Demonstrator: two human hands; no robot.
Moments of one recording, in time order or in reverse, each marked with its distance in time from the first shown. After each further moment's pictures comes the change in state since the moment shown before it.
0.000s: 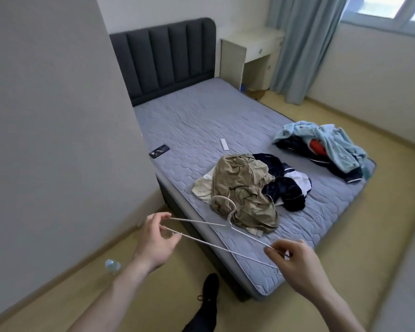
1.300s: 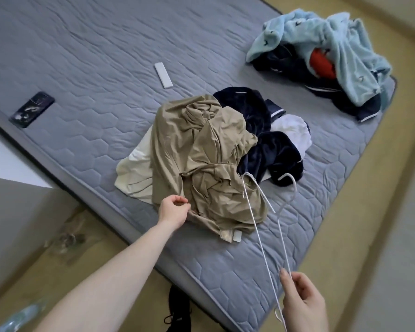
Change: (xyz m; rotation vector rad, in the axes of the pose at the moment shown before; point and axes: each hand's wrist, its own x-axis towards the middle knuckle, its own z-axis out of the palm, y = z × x) left_hand 0.422 -0.084 0.467 -0.048 -0.348 -0.508; right_hand 0.267 0.268 0.183 0.511 0.382 0.982
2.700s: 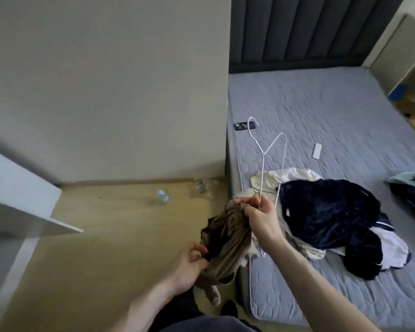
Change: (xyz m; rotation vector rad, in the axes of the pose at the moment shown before) left_hand -0.609 -0.139 -0.134 -0.576 0.209 -0.124; right_hand -0.329 -0.166 -0.077 -0.116 -1.260 -0.561
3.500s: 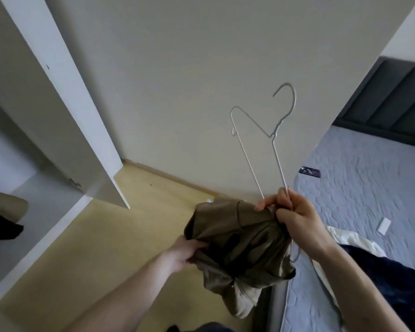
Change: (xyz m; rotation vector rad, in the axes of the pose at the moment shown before) left_hand -0.010 -0.108 -0.200 -0.586 0.217 -0.058; right_hand -0.069 -0.084 0.190 -0.250 -0.641 -0.332
